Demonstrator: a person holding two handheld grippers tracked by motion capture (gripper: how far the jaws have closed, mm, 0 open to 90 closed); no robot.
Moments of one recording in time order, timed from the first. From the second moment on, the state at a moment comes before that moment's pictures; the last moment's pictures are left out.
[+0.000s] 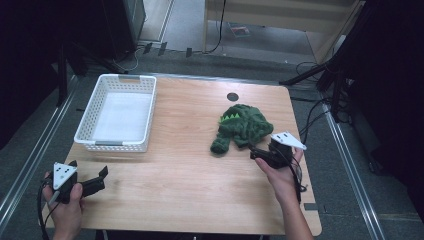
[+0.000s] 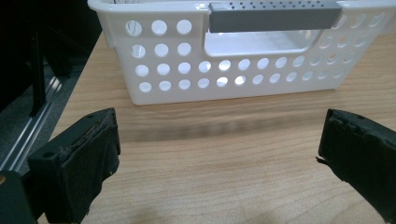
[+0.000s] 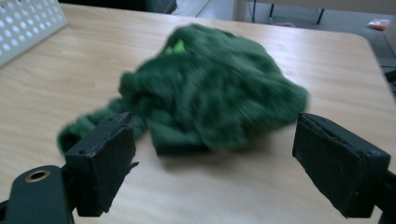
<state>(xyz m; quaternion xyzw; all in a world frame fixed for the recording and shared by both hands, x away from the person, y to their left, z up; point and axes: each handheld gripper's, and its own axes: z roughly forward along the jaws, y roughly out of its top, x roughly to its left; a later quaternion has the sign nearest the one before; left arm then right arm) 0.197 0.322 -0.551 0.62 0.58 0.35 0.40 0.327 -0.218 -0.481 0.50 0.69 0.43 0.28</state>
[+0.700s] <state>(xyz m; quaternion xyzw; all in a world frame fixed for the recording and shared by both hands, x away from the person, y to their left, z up) 0.196 0.321 -0.551 0.62 0.58 0.35 0.40 0.422 -0.144 -0.533 0.57 0.72 0.29 0.28</state>
